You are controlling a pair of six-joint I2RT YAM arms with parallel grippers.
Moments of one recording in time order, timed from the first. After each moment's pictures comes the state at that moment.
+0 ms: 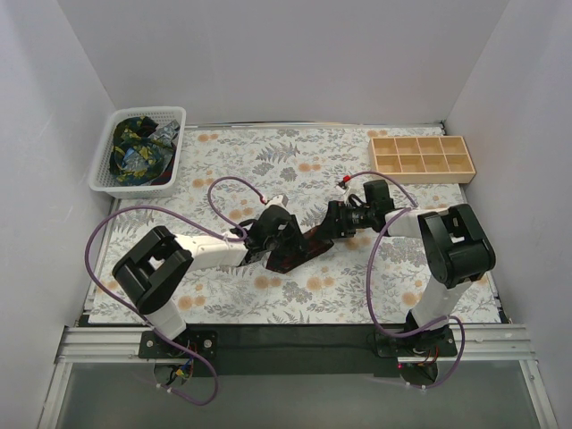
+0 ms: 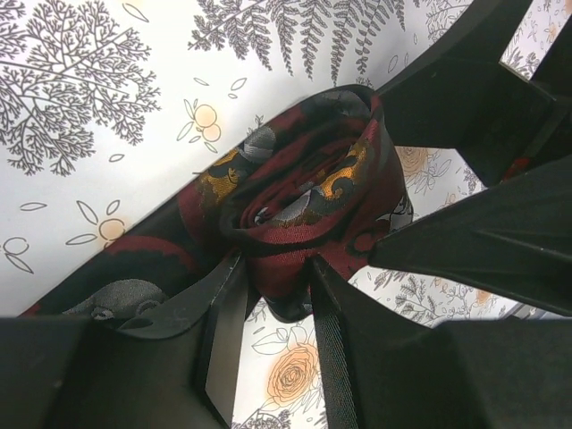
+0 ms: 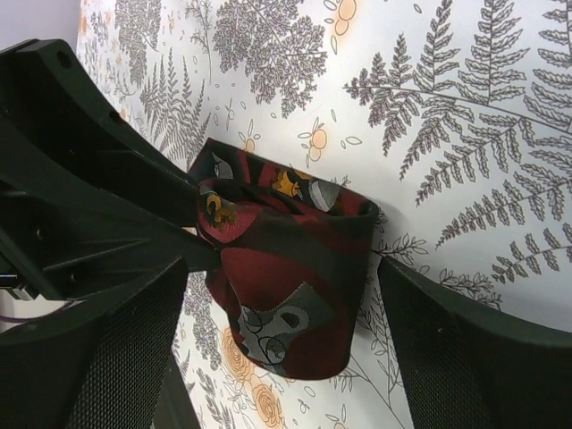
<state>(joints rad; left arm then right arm) -0.83 1.66 0.81 0.15 -0.02 -0.91 0.31 1.75 0.78 0.14 -0.90 0.31</state>
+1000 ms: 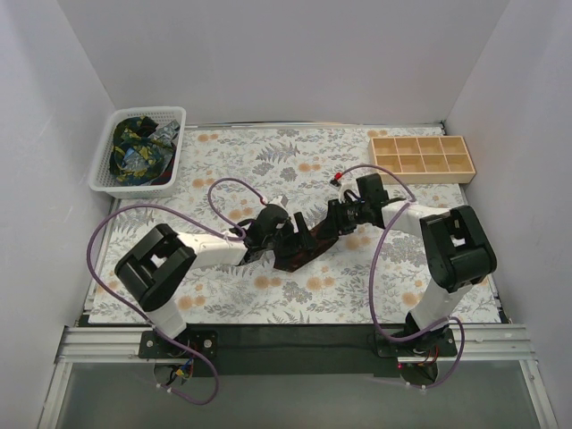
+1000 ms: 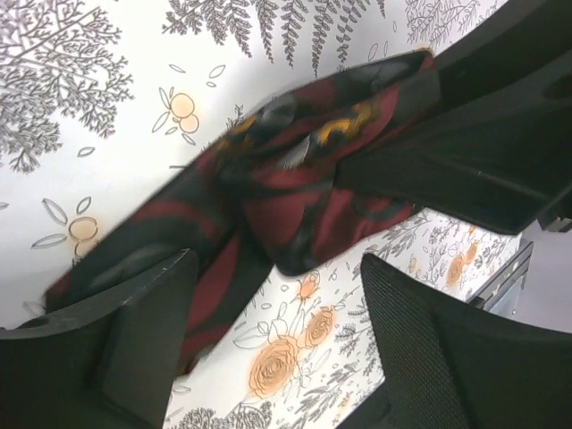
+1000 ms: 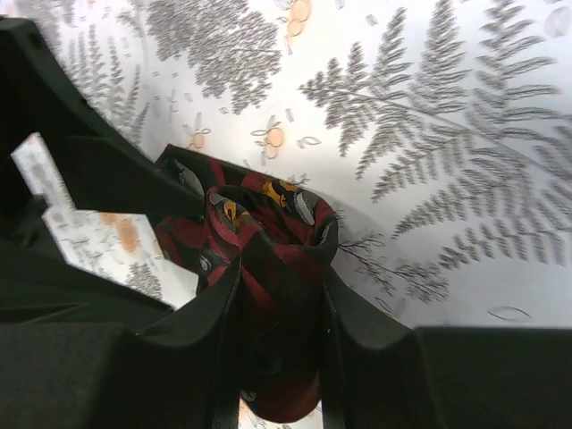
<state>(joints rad) -0.81 1.69 0.79 0.22 0.08 -0.96 0.35 1.73 0.88 -0.06 -0.77 0.15</state>
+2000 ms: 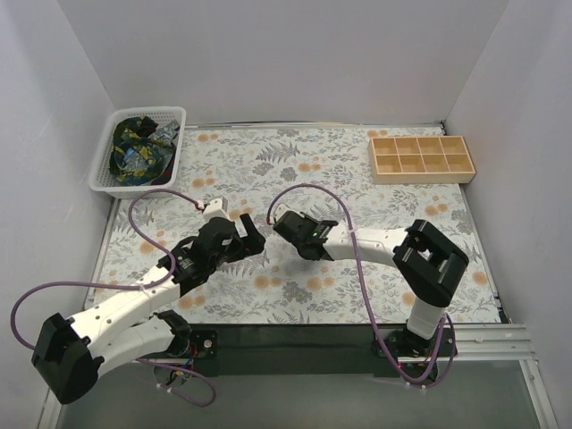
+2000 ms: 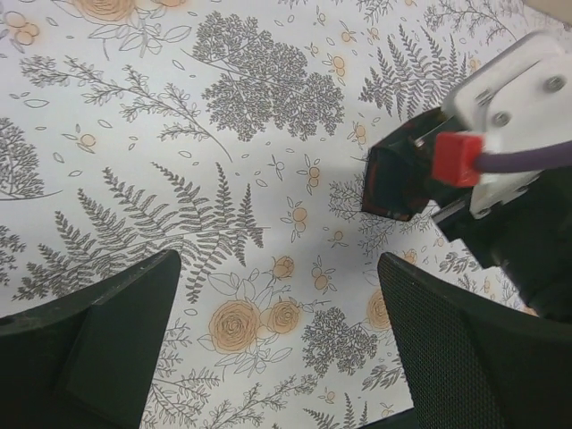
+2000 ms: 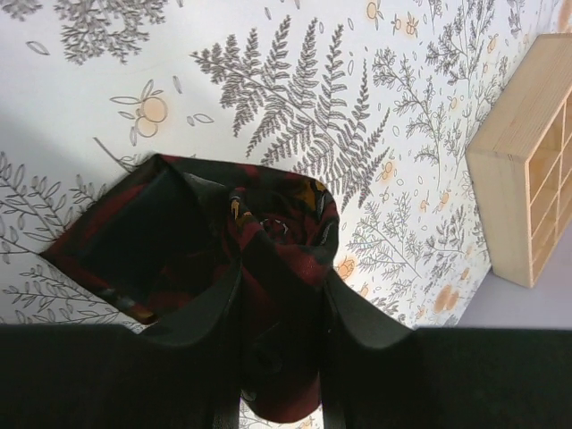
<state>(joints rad) -0.73 0.98 0.60 -0.27 -0.27 -0.83 0.98 1.74 1.07 -0.40 0.66 -0.21</state>
